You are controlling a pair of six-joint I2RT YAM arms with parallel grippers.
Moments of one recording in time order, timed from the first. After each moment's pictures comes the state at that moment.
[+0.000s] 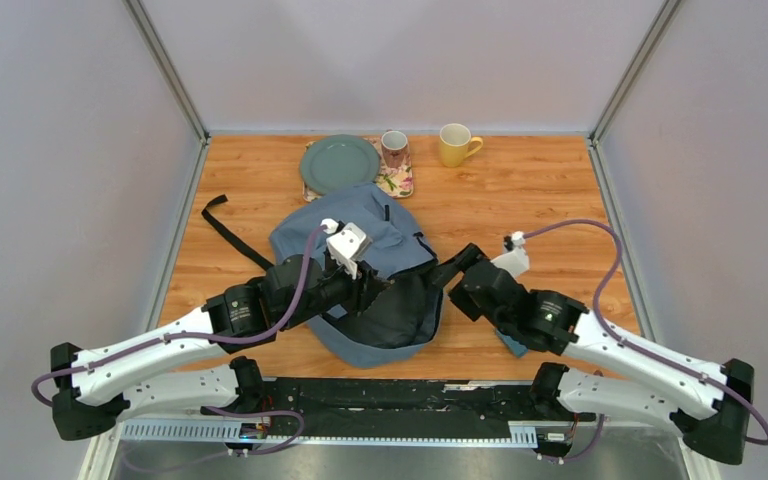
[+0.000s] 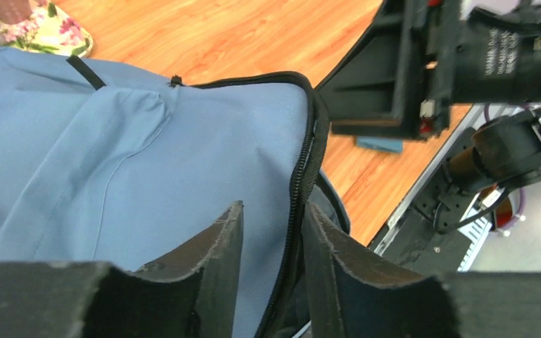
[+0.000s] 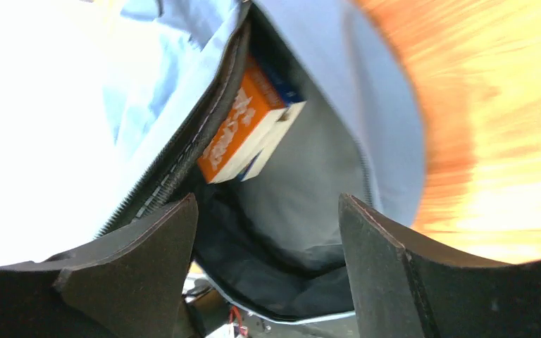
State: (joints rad) left arm -1.16 0.86 0.88 -0.30 -0.24 -0.27; right arm 1.03 0.91 0.77 -0.53 0.47 1.45
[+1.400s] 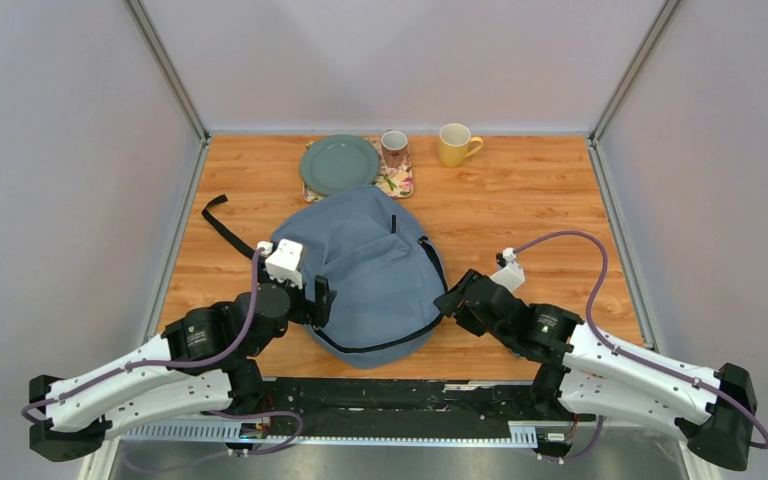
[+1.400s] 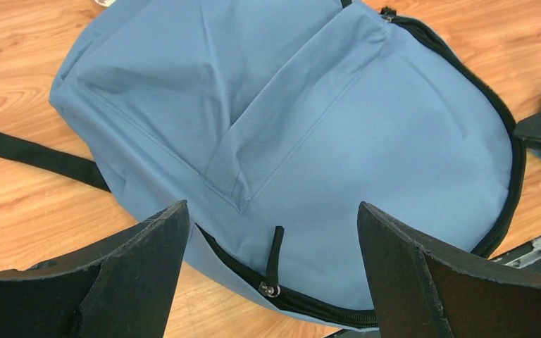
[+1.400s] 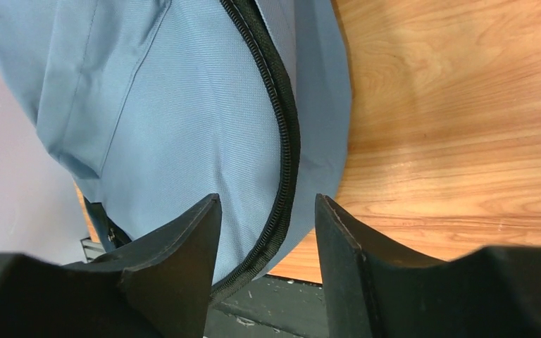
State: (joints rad) left arm -1.16 0.56 0.73 -0.68 -0.65 -0.46; right arm 1.03 0.81 0.58 -0.53 0.41 1.36
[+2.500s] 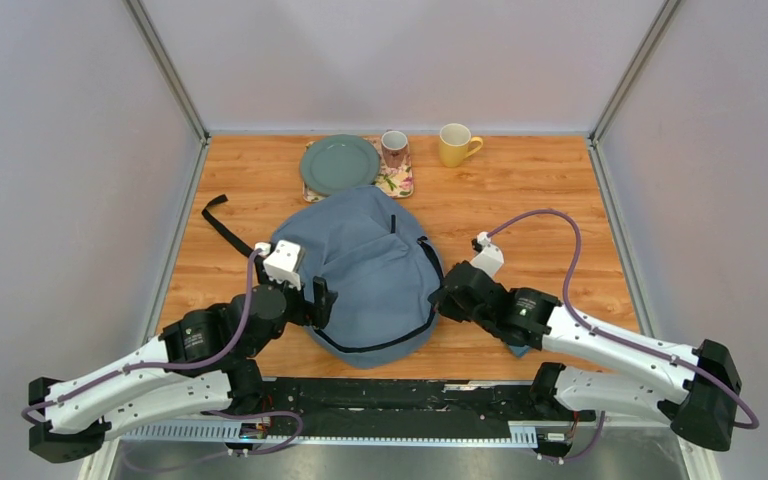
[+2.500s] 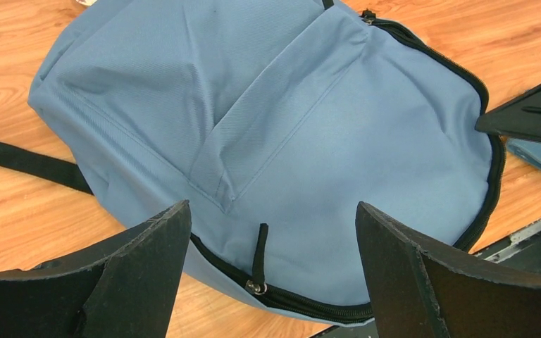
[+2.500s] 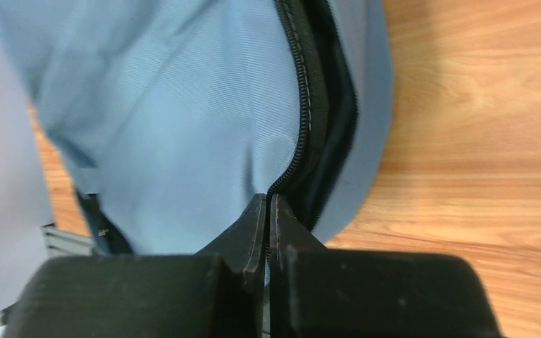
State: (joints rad) left arm -1.16 0.55 0.72 -0.66 -0.61 -0.47; right arm 1.03 1.01 0.74 -0.56 0.40 1.22
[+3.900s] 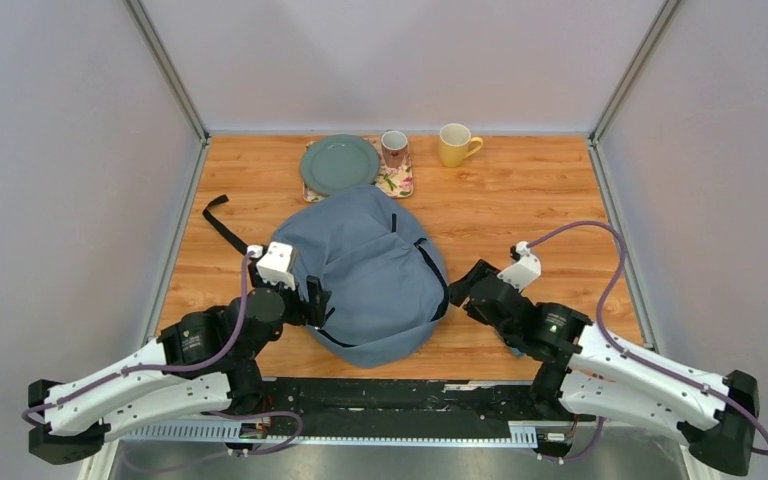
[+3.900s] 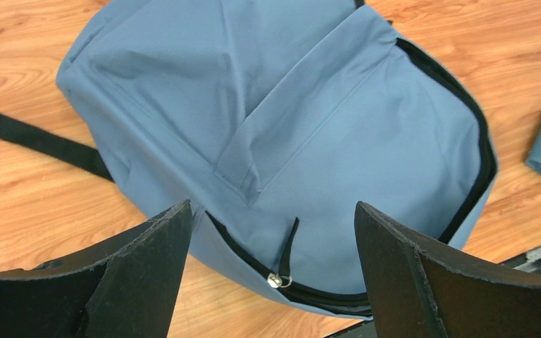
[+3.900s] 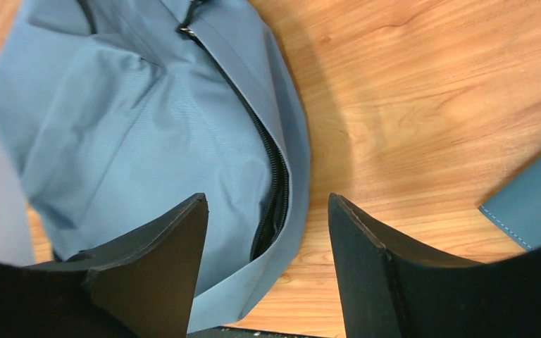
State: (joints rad) left arm -1.16 0.52 0.70 -0.68 -0.66 -0.51; right arm 1.02 0.82 0.62 -0.61 0.60 1.26
